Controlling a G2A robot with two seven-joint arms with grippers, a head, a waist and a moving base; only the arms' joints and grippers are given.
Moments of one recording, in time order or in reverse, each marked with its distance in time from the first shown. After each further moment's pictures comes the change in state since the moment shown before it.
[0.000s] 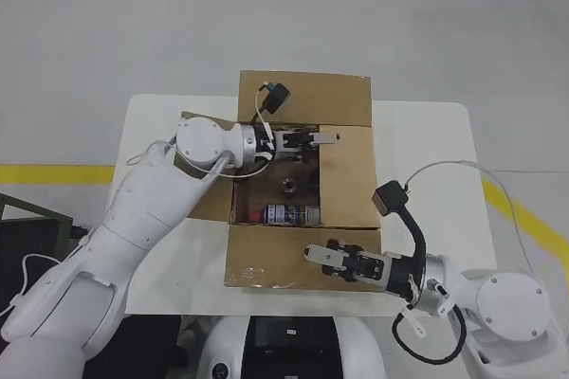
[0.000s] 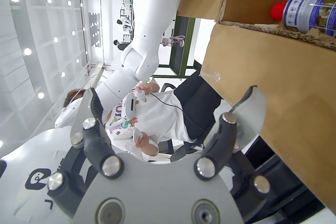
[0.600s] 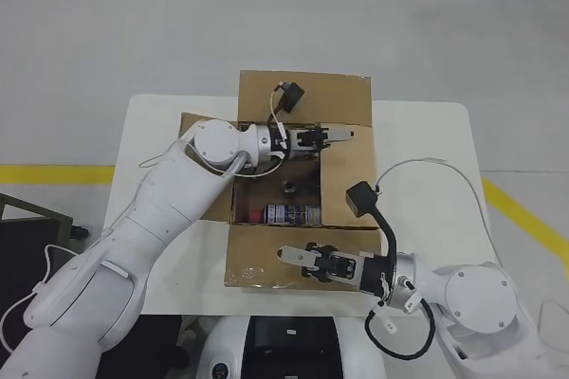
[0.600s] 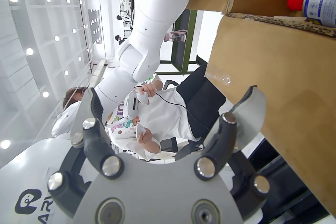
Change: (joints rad) left arm -0.052 -0.096 0.047 0.160 -0.123 -0.172 0.018; right arm 0.085 0.003 -0.147 0.029 -0.015 0.055 -0.072
